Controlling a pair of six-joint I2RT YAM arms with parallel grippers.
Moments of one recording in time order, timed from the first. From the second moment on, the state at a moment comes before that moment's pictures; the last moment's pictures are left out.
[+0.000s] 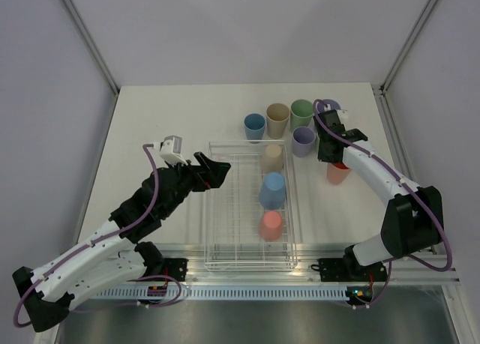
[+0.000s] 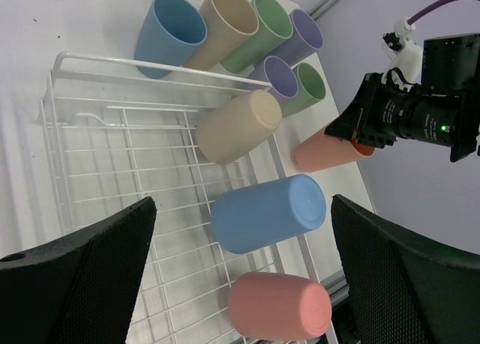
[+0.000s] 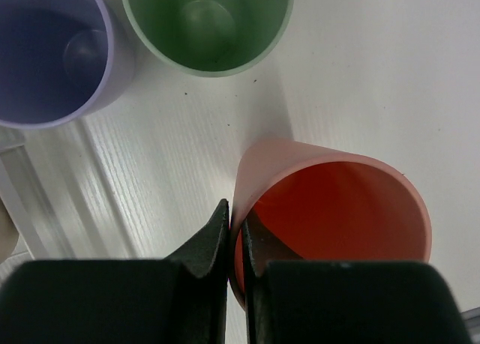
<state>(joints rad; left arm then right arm) -0.85 0.72 0.71 -0.19 -0.33 -0.75 0.31 1.48 1.13 -0.70 0.42 0.41</state>
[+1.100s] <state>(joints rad) -1.06 1.25 1.12 -0.45 -0.02 -0.53 0.28 1.07 1.19 -0.72 0.29 0.39</state>
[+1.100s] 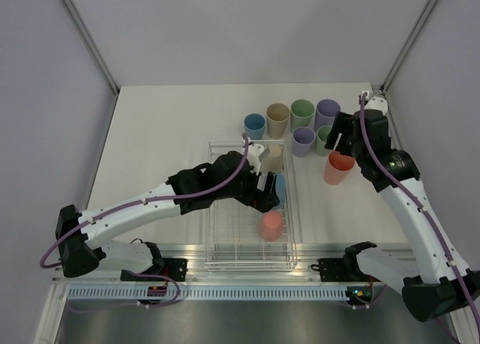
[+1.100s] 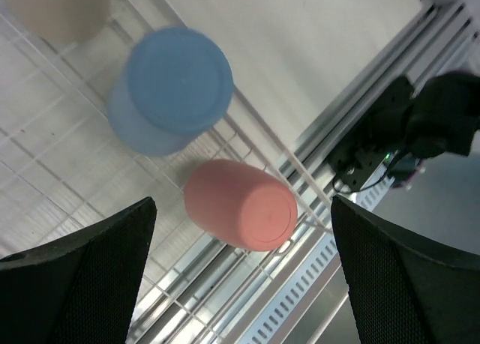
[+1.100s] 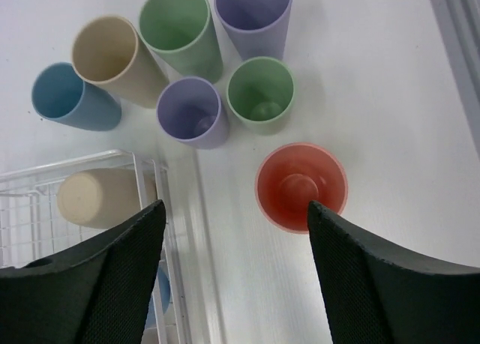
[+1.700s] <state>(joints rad) -1.24 1.55 1.25 -0.62 -0.15 -0.49 0.28 0.97 1.14 -0.73 0.27 0.39</state>
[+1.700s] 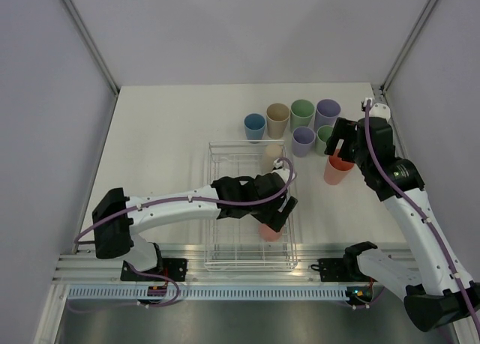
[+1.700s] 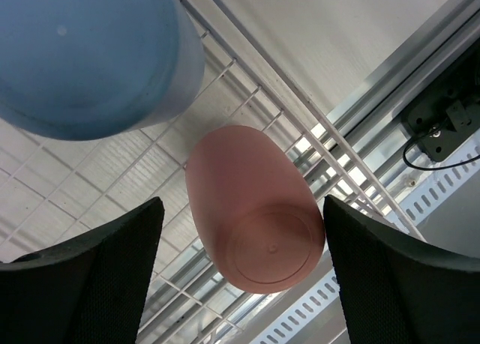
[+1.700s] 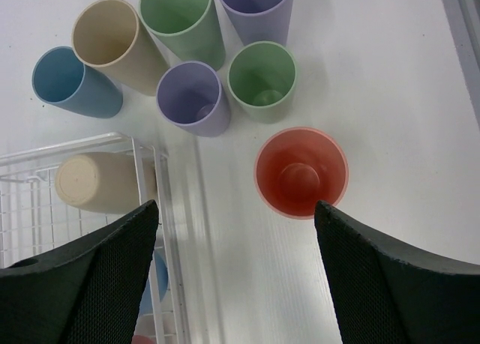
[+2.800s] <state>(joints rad) -0.77 0.70 0.74 -0.26 -0.20 -0.70 0.28 0.82 0.89 -0.42 -0.32 0.52</state>
